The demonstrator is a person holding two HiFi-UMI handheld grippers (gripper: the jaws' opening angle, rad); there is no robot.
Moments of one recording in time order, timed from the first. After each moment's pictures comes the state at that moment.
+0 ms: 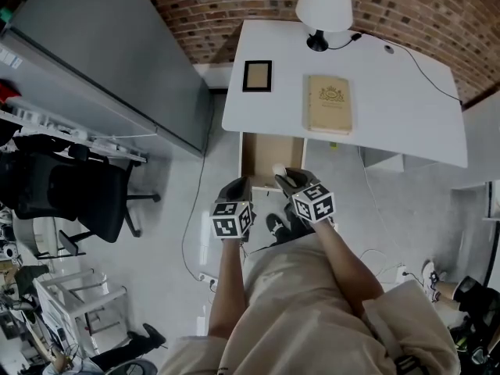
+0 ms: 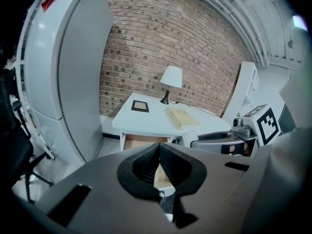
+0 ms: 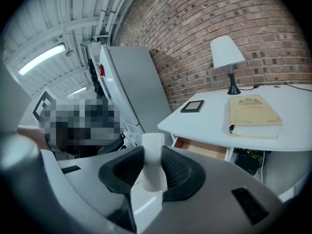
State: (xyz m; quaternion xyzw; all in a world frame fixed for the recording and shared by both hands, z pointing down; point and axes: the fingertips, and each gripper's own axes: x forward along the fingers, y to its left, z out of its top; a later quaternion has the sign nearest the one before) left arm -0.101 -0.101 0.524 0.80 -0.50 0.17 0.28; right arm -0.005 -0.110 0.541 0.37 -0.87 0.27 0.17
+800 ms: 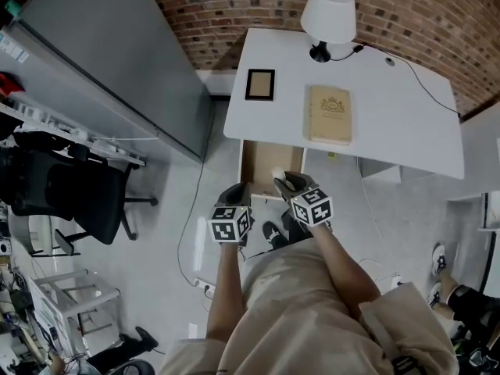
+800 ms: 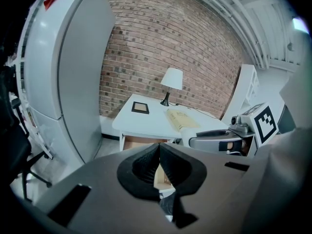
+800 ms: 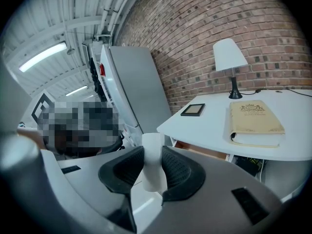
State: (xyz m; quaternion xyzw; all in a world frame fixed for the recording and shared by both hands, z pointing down) left arm -0.105 -0.107 0.522 0.80 -0.50 0.16 0.28; right arm -0.009 -0.124 0.534 0.37 -0.88 0.25 0.17
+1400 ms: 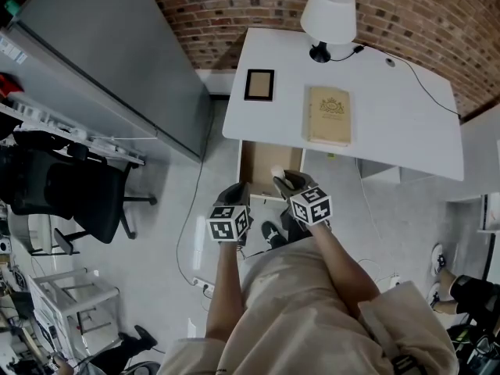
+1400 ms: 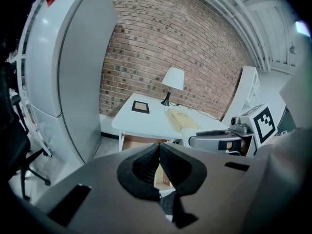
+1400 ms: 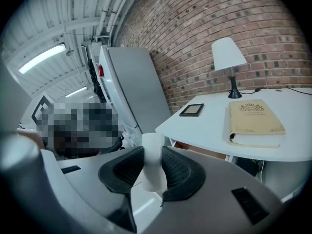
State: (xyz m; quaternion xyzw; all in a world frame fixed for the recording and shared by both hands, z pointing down) left arm -0.101 -0.113 0.525 0.80 -0.50 0.16 0.29; right arm -0.004 -0.133 0.535 0.37 -0.88 0.26 0.17
